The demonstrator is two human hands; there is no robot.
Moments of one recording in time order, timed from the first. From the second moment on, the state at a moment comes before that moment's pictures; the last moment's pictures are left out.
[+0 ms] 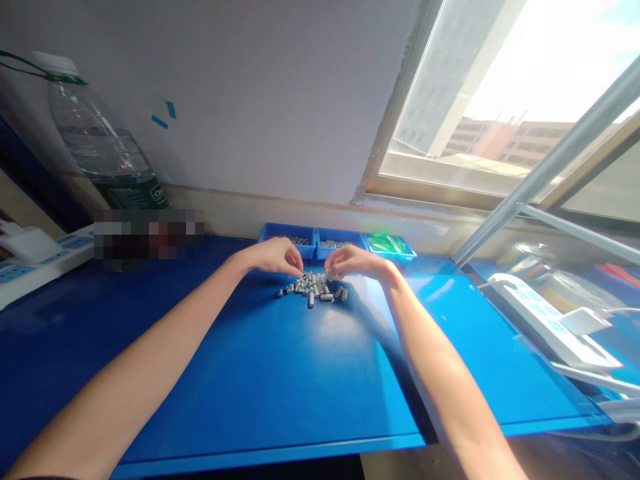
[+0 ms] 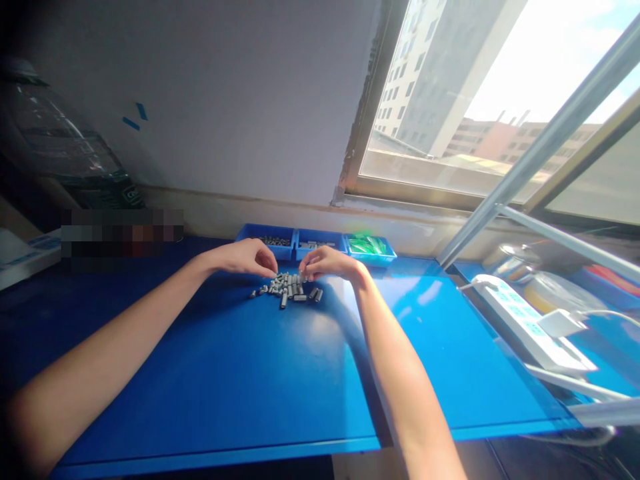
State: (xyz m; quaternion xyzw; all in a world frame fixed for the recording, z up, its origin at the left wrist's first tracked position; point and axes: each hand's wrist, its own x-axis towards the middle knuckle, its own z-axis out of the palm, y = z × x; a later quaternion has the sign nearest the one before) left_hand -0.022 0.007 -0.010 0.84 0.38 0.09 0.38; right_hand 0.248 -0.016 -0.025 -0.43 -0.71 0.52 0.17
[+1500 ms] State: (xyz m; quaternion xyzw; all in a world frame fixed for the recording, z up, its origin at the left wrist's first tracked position) left_hand -0.012 0.010 -0.015 0.59 0.40 0.38 0.59; right_hand 0.250 -0.015 -0.019 -0.59 -0.71 0.39 -0.06
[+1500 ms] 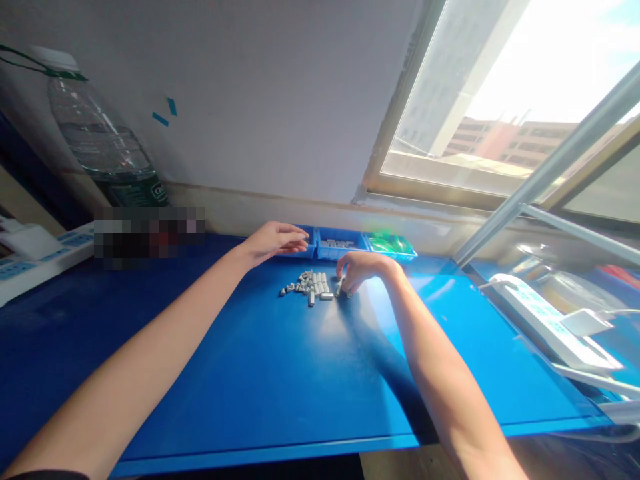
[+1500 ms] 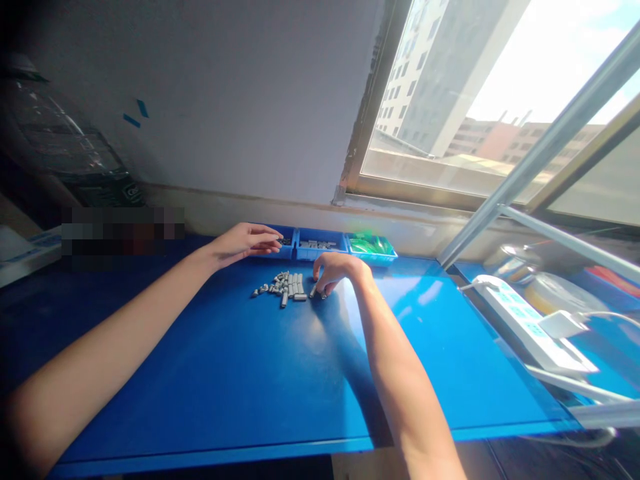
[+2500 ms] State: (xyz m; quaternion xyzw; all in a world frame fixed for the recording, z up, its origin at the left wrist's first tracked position) left_hand -0.007 0.010 -0.037 0.74 0.43 0.22 0.46; right_hand 0.262 0.003 -0.034 -0.48 -0.59 0.38 0.53
